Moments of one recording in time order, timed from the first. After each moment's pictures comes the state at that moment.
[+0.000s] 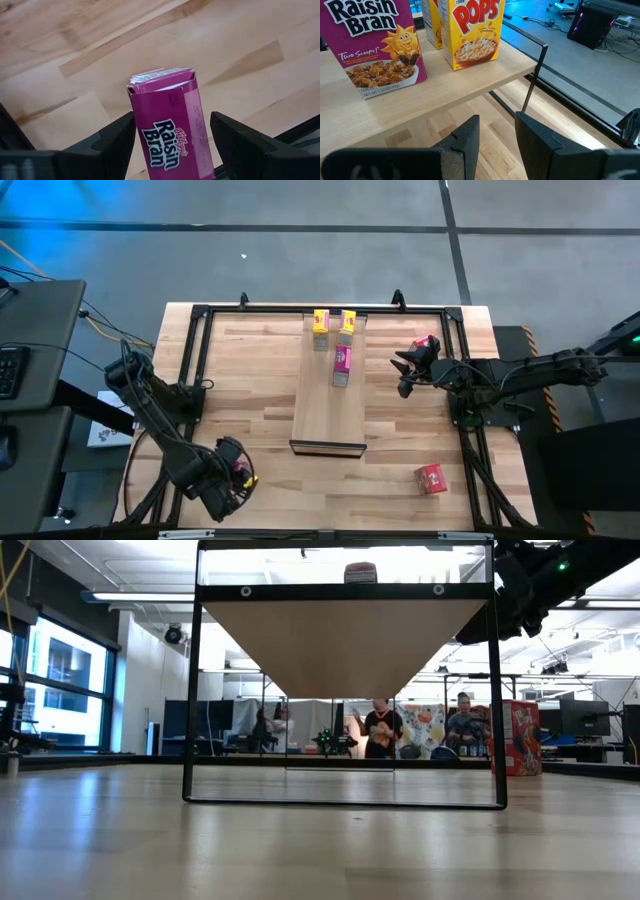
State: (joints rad) left arm -0.90 1.65 1.29 -1.16 -0.22 -2.00; right arm 0.08 0.75 0.52 -0.27 0.66 0.29
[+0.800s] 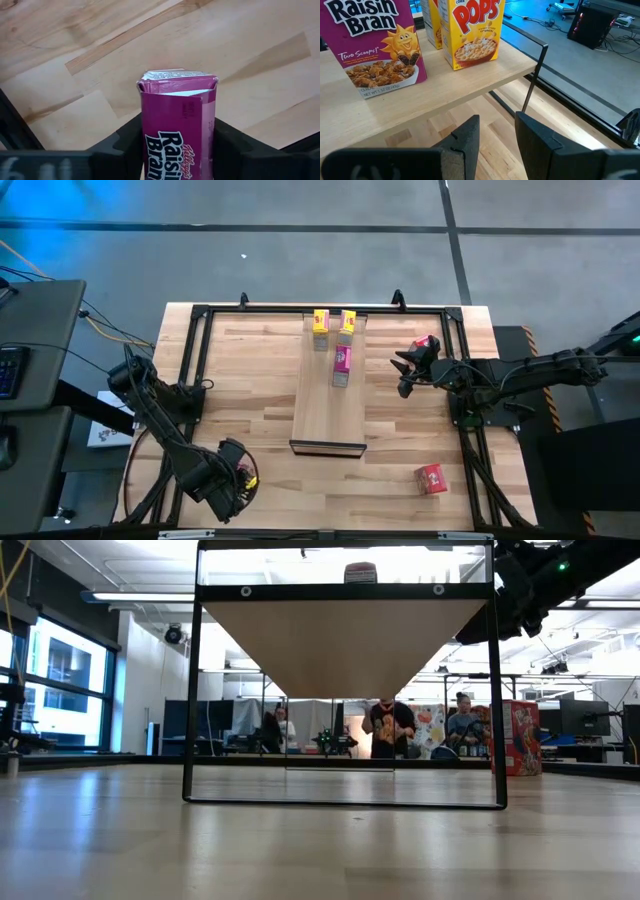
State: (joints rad) left arm -0.88 1.69 1.29 -1.16 -0.17 -1.98; right arm 0.08 0.75 0.52 -0.27 0.66 0.29
